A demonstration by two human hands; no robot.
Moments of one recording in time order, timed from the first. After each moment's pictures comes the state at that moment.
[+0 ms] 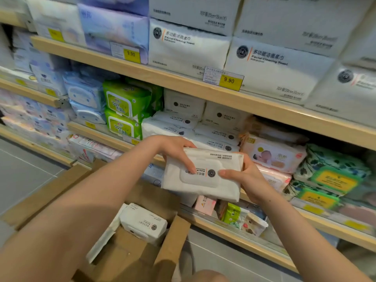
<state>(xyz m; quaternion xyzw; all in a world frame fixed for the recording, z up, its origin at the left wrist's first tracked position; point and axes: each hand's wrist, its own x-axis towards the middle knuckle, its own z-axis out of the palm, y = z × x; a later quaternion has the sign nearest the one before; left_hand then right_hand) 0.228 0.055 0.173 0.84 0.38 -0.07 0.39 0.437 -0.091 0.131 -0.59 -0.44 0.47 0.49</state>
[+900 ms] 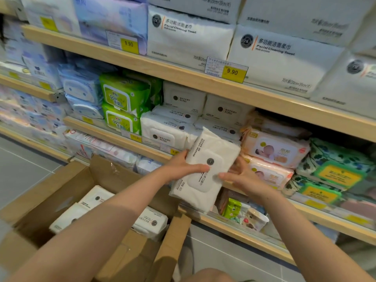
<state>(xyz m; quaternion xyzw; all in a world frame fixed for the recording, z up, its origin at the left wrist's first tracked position) 0.241 0.010 0.095 0.67 0.39 0.20 0.60 0.441 -0.084 0.107 -0.64 -0.46 0.48 0.39</state>
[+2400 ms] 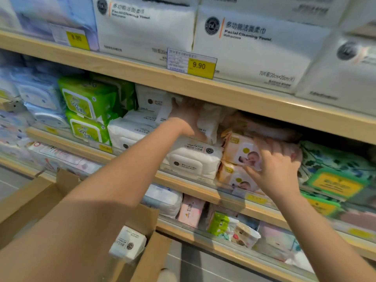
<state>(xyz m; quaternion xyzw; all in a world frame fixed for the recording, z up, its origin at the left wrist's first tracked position) 0.366 0.115 0.176 0.89 0.45 0.08 -0.04 0.532 -0.080 0.139 -0.84 -0.51 -0.16 0.05</state>
